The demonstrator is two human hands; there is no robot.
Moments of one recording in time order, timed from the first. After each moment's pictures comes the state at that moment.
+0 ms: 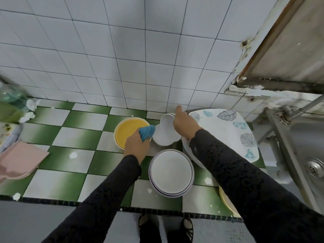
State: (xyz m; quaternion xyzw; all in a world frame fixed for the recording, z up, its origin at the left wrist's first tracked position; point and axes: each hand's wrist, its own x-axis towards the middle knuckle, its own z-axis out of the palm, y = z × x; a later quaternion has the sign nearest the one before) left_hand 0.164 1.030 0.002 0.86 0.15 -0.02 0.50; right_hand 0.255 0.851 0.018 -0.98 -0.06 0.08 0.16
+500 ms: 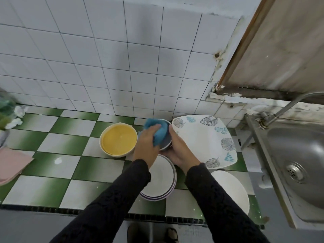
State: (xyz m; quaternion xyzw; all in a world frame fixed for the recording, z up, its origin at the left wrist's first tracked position) left_hand 0.151 0.946 0.025 0.88 -0.01 0.08 0.47; right_hand 0.167 0.821 0.027 -0.46 0.18 0.22 0.84
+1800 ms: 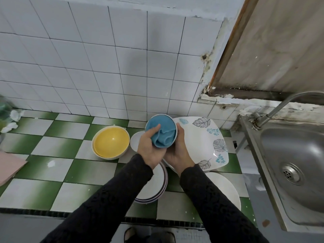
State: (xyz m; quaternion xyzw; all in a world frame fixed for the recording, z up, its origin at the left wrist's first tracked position) left_hand 0.144 0.881 0.098 0.18 0.21 -0.13 0.95; right_hand 0.164 0.803 0.045 -0.19 0.19 0.19 0.95
